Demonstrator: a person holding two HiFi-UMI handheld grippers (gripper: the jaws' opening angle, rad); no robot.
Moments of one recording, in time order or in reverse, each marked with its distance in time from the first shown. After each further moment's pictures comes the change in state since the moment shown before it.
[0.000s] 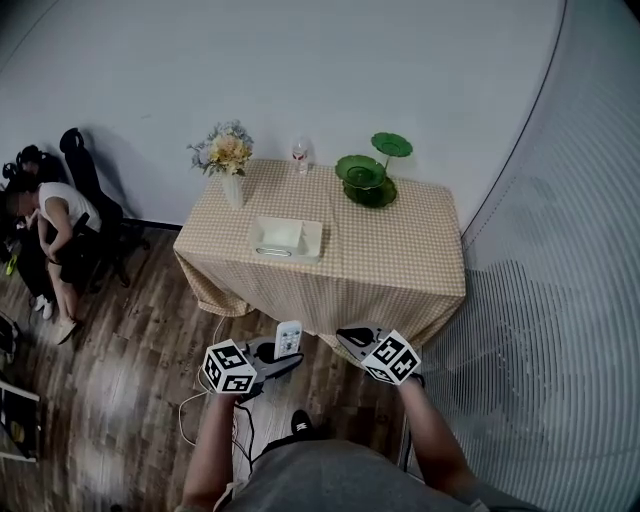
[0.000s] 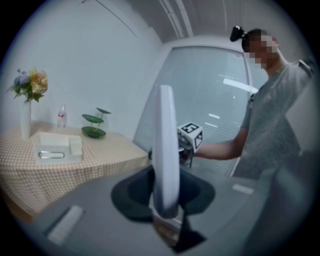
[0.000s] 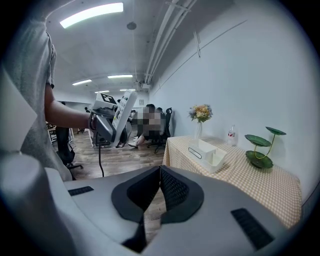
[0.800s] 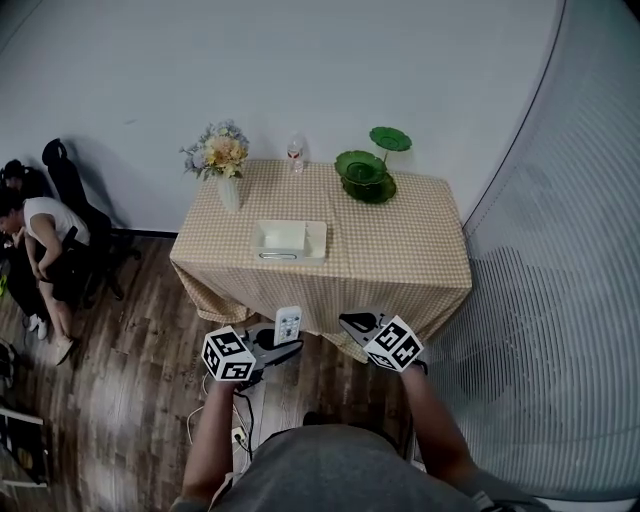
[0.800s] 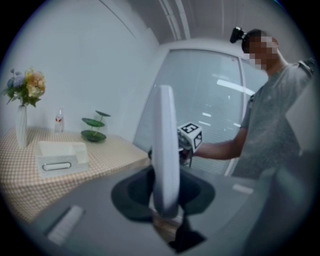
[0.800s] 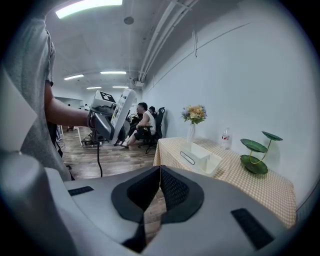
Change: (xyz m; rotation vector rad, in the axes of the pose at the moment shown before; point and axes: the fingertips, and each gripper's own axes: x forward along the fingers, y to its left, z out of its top) left arm -0.033 0.061 0.015 0.047 0.004 -0.070; right arm 0.047 -0.028 0.031 -0.001 0.009 -0.102
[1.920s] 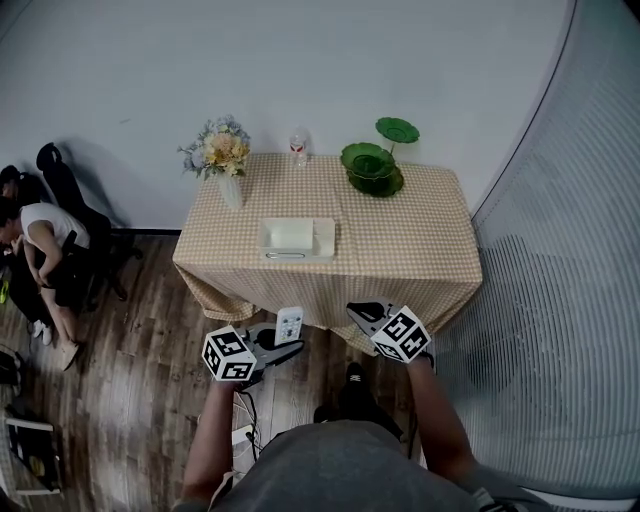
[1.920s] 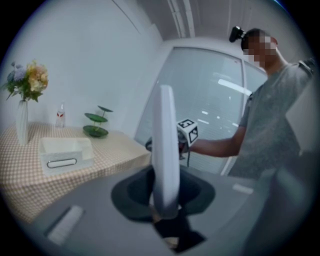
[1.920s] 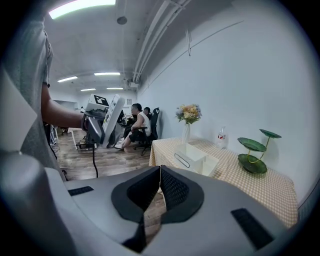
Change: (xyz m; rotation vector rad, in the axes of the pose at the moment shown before) left arm -0.019 0.027 -0.007 -0.026 0.046 -0.033; right arm 0.025 -0.028 0.012 0.041 -0.003 -0.043
